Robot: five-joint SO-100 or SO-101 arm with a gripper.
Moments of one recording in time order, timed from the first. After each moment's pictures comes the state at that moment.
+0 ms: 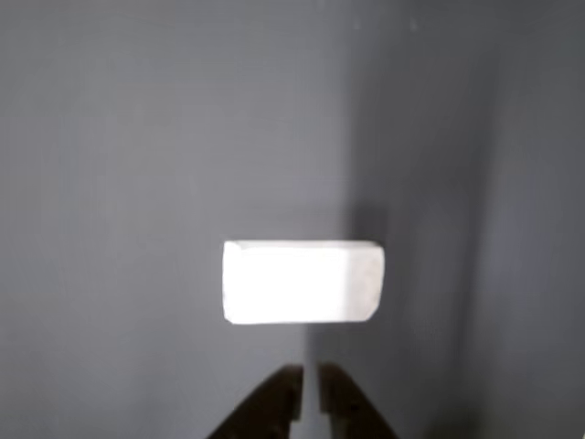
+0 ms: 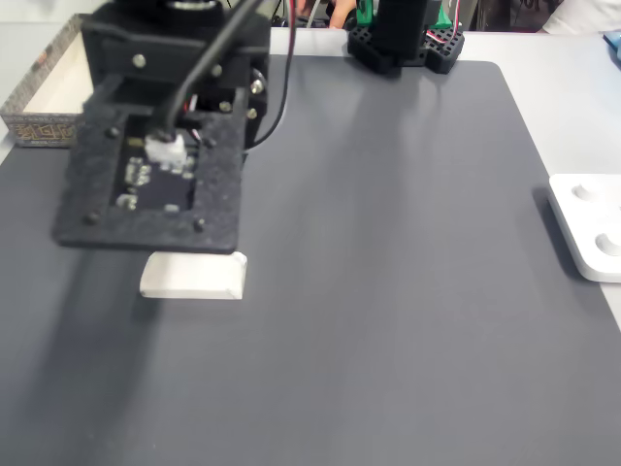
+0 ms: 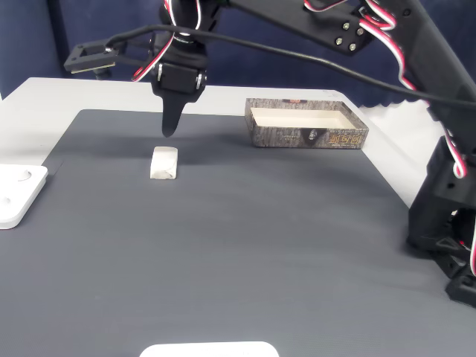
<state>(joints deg) 36.0 38.3 23.2 97.1 32.6</state>
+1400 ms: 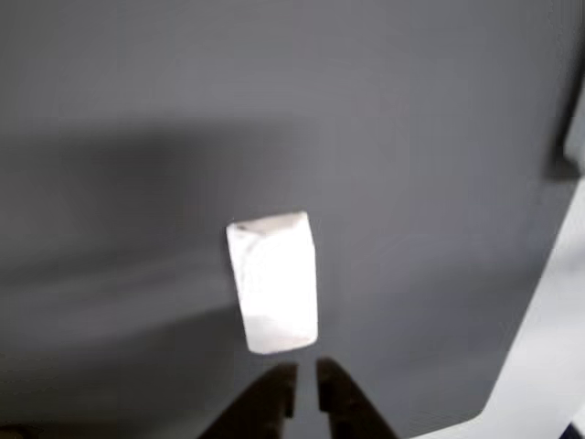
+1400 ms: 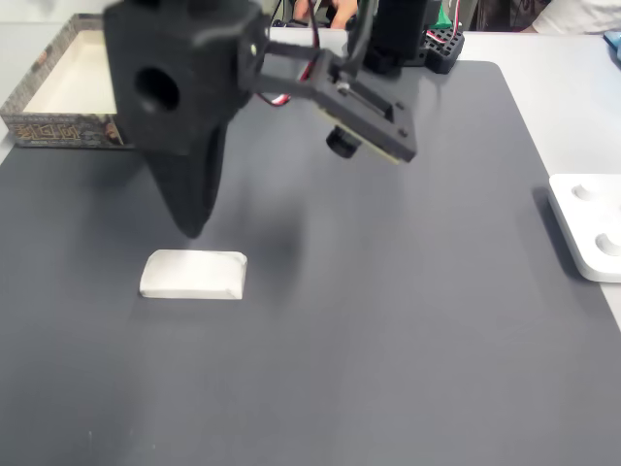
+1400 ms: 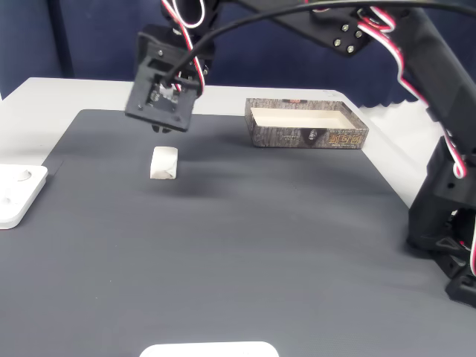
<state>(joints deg) 36.0 36.7 20.1 98.2 115.8</state>
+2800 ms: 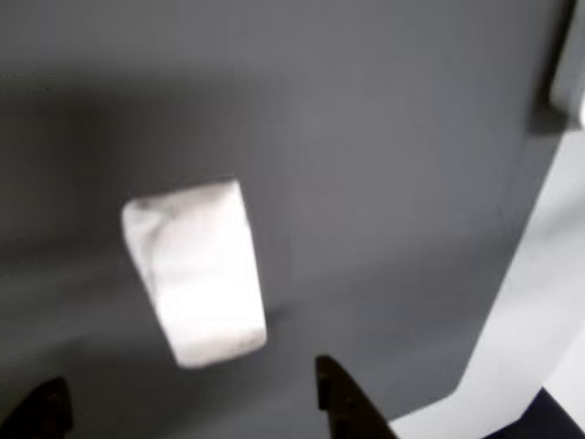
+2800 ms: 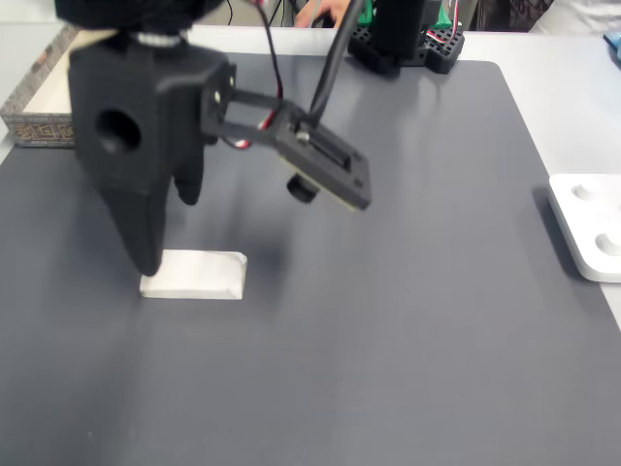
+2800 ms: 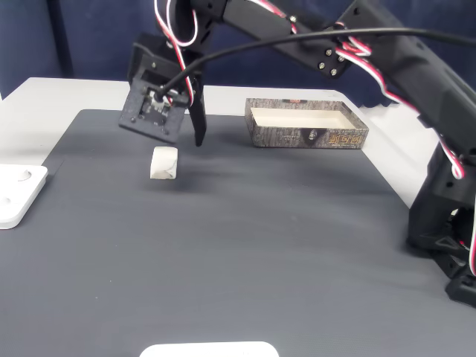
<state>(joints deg) 37.3 26.7 10.2 91.1 115.5</state>
